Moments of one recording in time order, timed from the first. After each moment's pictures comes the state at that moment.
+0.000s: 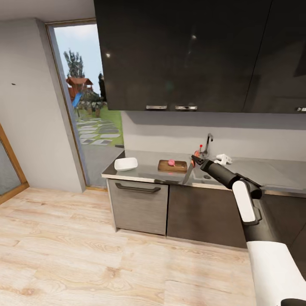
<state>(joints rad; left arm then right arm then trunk) -0.08 0.01 -0.04 -0.11 0.22 -0.31 0.08 -0.76 -0.08 -0.11 -1.33 -0.58 0.62 0.22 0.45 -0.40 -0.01</state>
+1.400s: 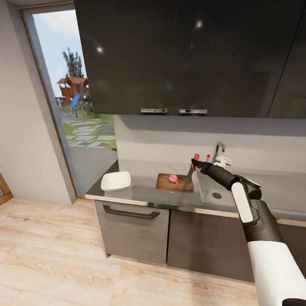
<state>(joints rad) -0.08 0.02 -0.04 -0.11 0.22 -0.31 0.08 -0.76 -0.09 -0.10 -1.30 -0.47 0.60 0.27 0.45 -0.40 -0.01</state>
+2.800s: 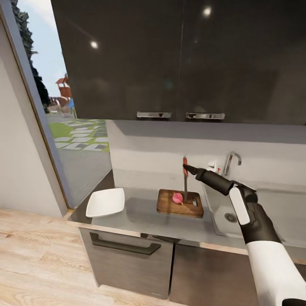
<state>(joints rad) -0.08 0.02 -0.04 -0.10 0.22 -0.31 0.08 -0.76 -0.09 -0.11 -1.19 -0.46 0.59 0.63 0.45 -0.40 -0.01</state>
